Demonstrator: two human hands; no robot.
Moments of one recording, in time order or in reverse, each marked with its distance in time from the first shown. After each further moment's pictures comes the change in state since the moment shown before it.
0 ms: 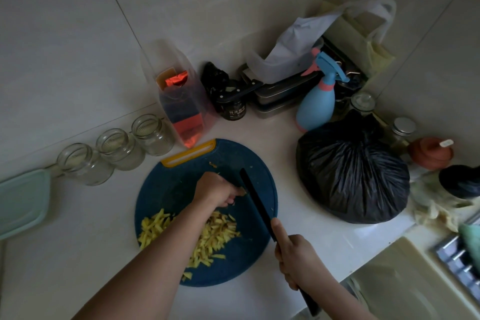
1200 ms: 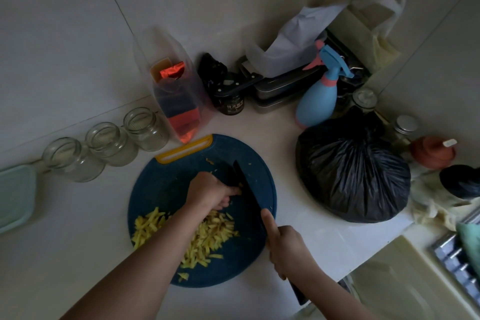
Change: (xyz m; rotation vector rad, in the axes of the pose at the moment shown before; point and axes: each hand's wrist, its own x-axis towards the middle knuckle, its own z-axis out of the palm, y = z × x) left_hand -0.001 -0.007 -0.002 -0.003 -0.029 0.022; right_hand 0.021 0.002 0.013 -0.193 0.106 -0.140
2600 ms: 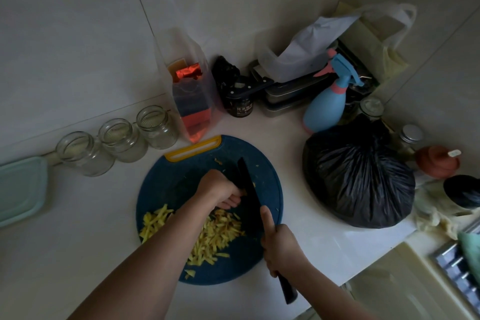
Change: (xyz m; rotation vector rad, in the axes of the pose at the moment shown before) left_hand 0.008 0.002 -0.006 0.011 -0.164 -0.094; right_hand -0.001 -0.017 0.019 0.005 -0.057 0.059
